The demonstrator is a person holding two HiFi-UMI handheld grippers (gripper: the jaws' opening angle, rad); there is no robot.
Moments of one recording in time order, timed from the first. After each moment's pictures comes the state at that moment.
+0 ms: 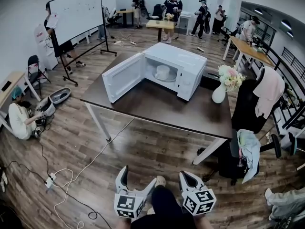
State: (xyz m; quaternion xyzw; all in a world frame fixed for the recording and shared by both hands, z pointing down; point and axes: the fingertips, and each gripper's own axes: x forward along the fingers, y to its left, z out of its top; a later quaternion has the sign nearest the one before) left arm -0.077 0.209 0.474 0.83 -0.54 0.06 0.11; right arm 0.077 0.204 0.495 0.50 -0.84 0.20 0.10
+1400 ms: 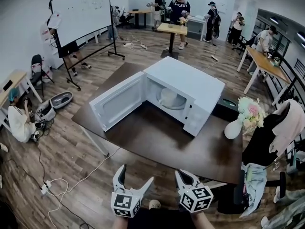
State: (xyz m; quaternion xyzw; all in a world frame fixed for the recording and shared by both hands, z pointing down) left arm -0.079 -0.069 0.479 0.80 -0.59 0.06 0.10; right arm 0.066 -0.095 0.506 0.43 -0.87 0.22 0.10
